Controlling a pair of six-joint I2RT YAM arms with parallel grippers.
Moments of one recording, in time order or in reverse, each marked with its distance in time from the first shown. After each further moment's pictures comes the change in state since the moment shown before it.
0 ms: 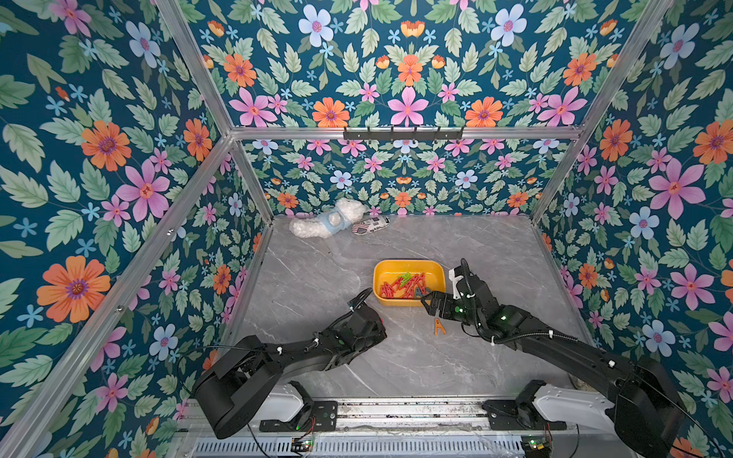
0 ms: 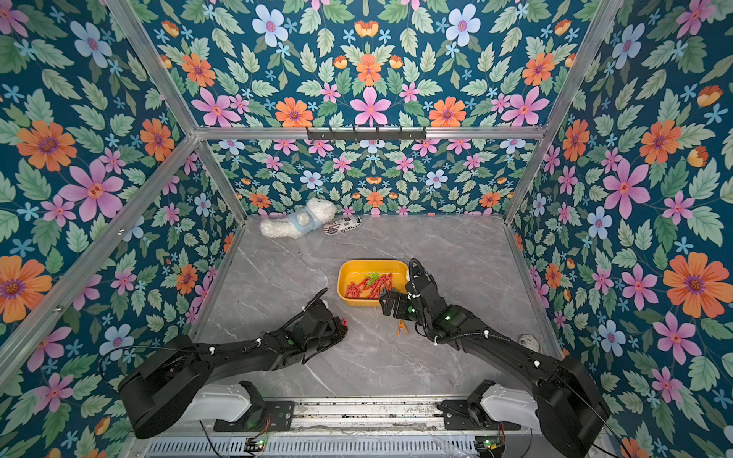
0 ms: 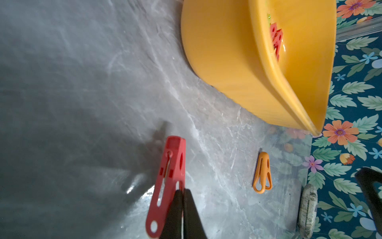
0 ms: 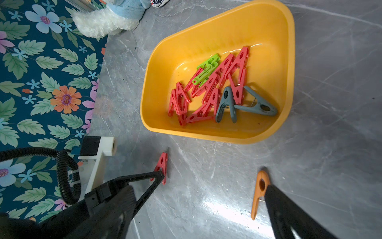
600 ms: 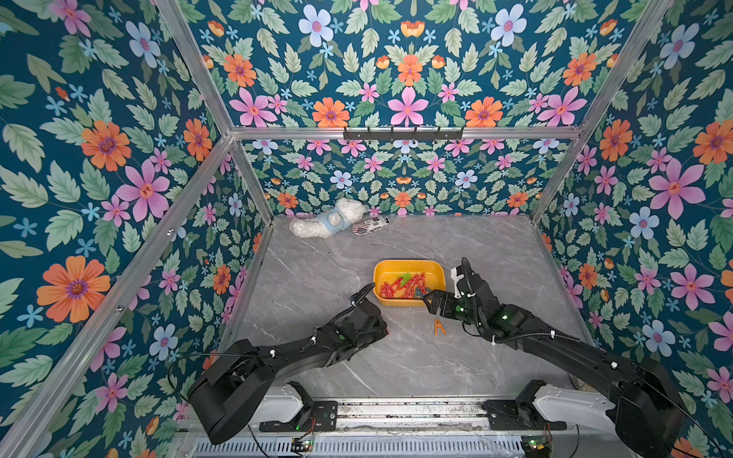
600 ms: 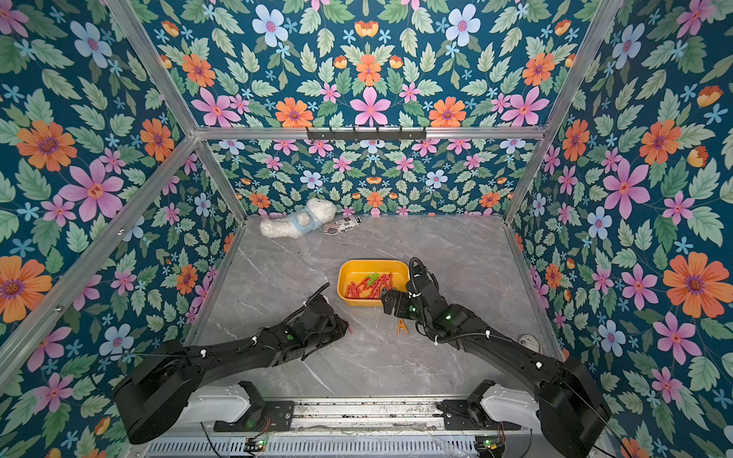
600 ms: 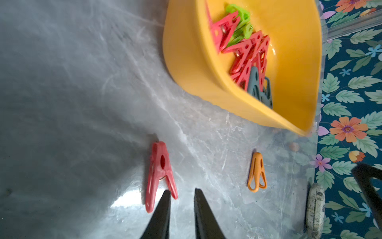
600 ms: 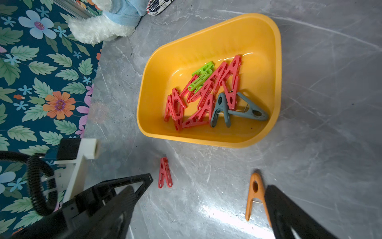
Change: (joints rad) left arm 0.000 -0.061 0.118 -0.193 -0.035 0.084; right arm 0.001 -0.002 0.035 -0.041 0.044 -0.006
